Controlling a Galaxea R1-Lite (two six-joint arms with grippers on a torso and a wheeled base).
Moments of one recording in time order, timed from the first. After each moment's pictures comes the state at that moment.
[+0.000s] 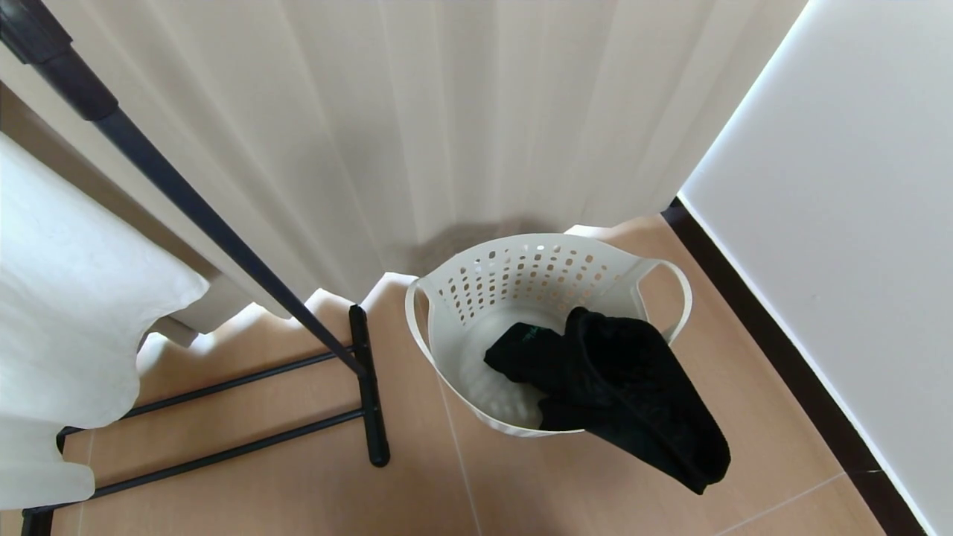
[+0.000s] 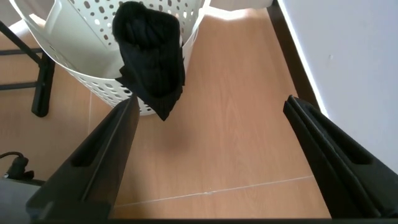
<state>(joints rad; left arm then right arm) -0.01 0.00 -0.02 0.04 -0.01 -0.01 0.00 0.00 -0.02 0.05 0.10 -0.06</state>
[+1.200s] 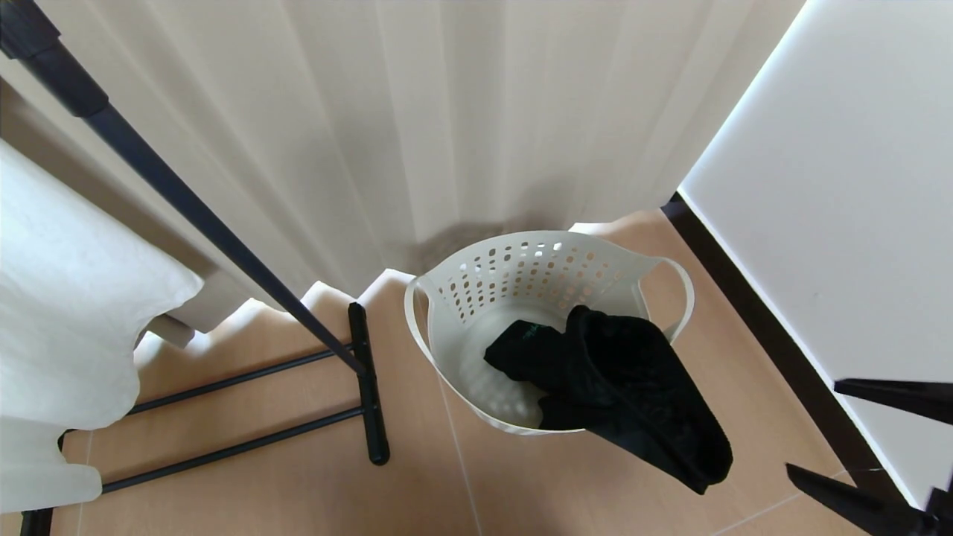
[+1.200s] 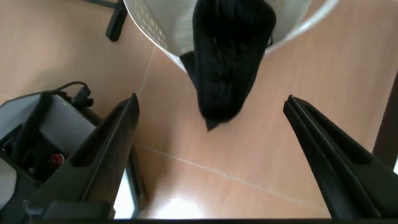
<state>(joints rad) -0.01 0.00 -0.02 0.04 -0.01 -0.01 0.25 0.99 -0.52 0.00 0.26 -0.36</state>
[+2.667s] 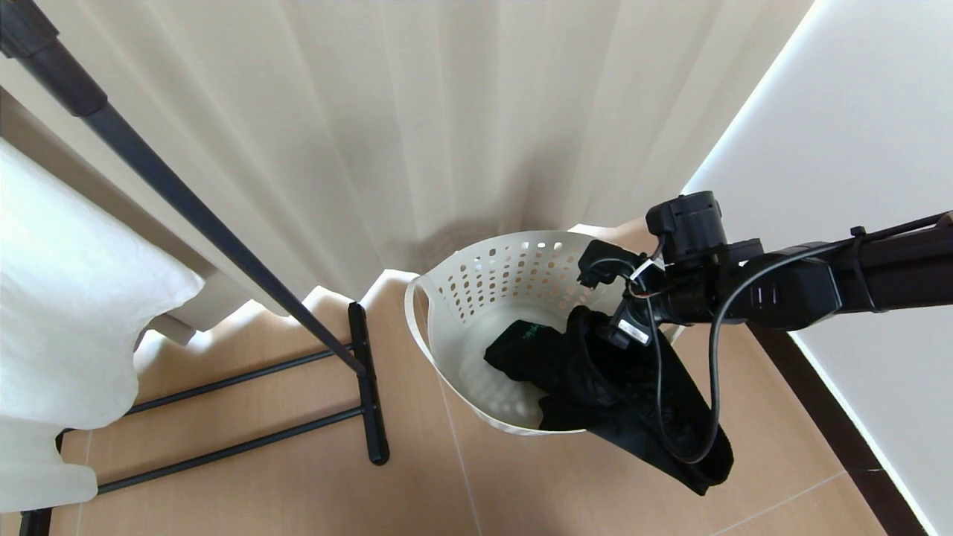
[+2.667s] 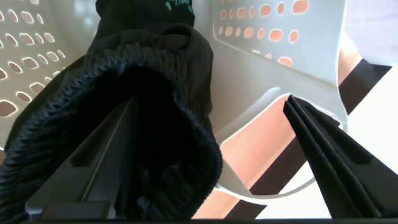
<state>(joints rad) -0.01 0.00 -0.02 0.04 -0.01 -0.01 0.39 2.00 -1.33 0.00 -0.19 -0.68</state>
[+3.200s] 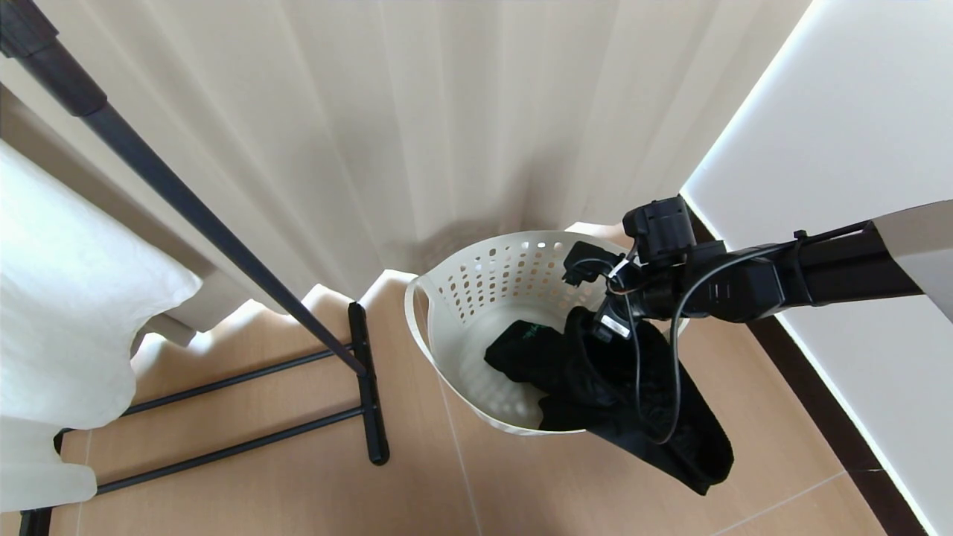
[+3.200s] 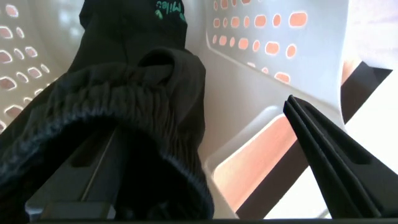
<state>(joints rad) -0.01 0.00 -0.02 0.04 -0.01 -0.02 0.38 2.12 -1.45 0.01 -0.20 -0.69</state>
